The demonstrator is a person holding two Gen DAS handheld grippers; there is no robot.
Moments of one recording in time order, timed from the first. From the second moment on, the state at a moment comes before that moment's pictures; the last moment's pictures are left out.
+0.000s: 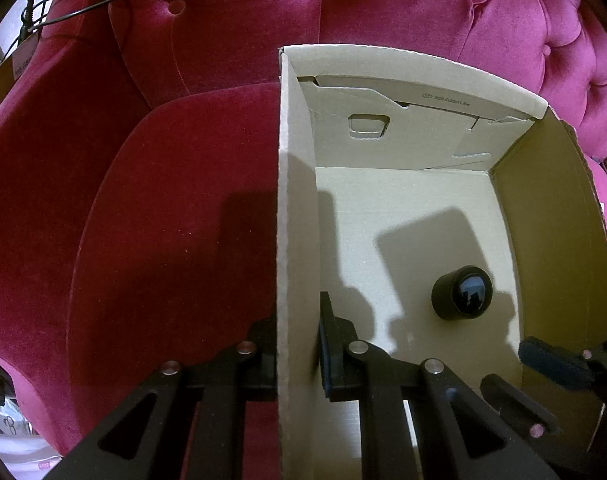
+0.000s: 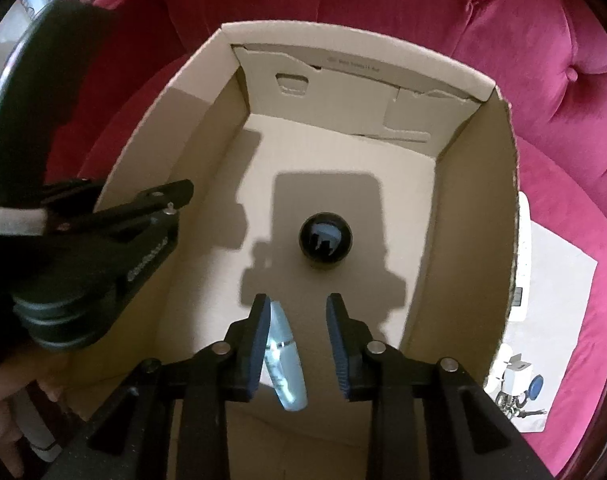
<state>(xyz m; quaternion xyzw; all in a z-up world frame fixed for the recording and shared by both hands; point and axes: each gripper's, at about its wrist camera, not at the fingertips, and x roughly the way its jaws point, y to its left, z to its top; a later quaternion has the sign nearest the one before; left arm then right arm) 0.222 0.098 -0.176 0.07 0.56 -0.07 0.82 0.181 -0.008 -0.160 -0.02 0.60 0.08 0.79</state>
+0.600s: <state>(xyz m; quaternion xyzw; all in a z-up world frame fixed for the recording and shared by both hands) 0.222 0.097 -0.176 0.07 0.56 -0.07 0.82 0.167 -0.038 -0.112 -0.01 0.56 0.05 0.82</state>
